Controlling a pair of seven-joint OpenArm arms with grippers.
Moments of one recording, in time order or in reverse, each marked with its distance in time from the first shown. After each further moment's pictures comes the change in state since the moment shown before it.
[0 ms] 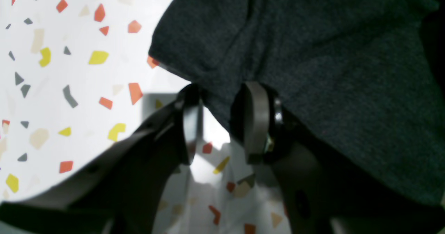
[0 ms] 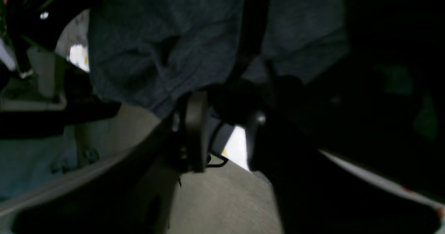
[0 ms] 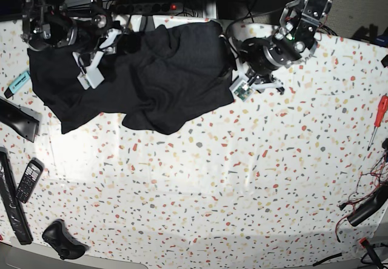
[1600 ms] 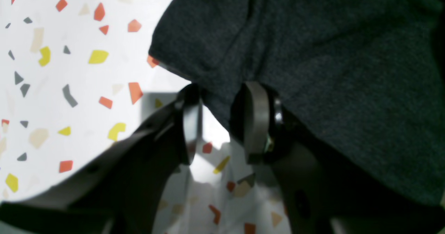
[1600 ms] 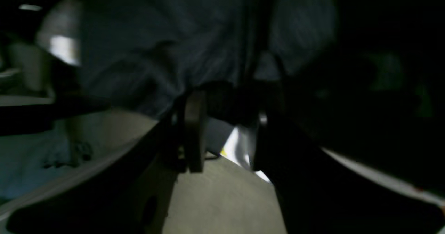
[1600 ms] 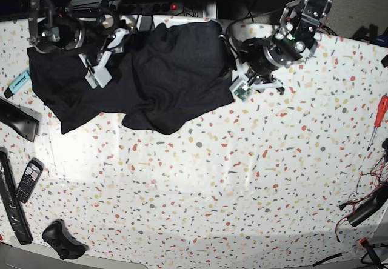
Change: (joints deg) left arm 0.0 0.0 0.0 0.0 0.0 0.0 1.7; right arm 1.1 0.2 -3.7 0.0 -4.7 -5.8 0.0
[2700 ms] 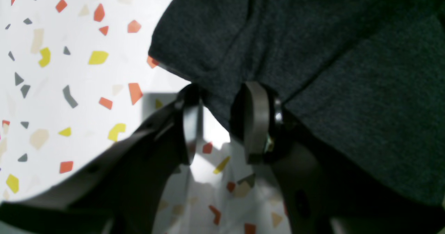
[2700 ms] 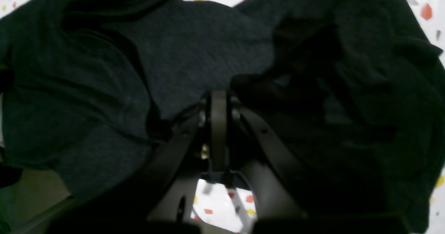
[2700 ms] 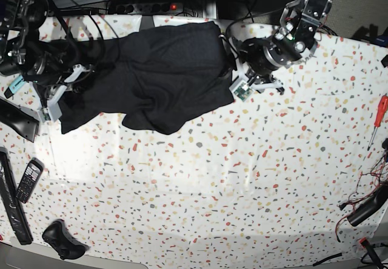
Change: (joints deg) left arm 0.0 0.0 0.0 0.0 0.0 0.0 -0.4; right arm 7.4 2.4 14.4 2.4 -10.3 3.7 0.0
